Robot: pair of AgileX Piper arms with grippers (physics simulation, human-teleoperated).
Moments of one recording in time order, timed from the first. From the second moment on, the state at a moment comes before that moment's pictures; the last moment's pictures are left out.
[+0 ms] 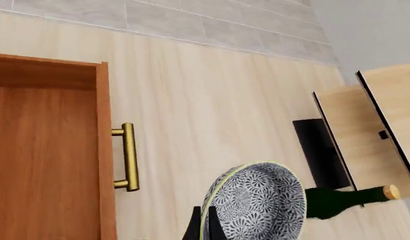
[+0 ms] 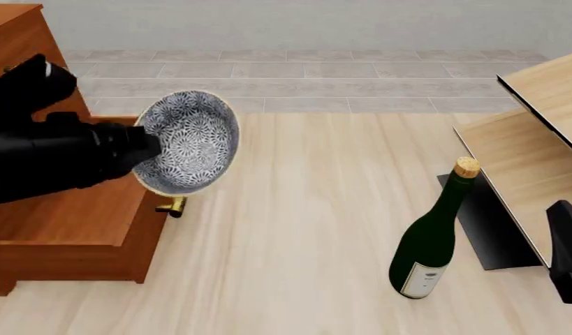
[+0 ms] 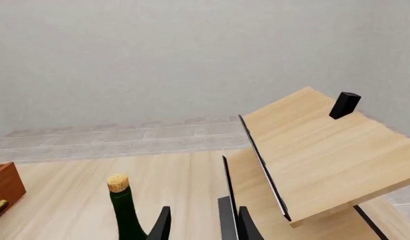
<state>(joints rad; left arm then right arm) -0.49 0.92 -0.72 0.39 -0.52 -0.03 0.00 -0.01 -0.05 0.07</state>
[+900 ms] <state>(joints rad) -0.02 1.08 -1.42 1.05 -0.69 -0.03 0.00 -0.01 -0.05 0.06</state>
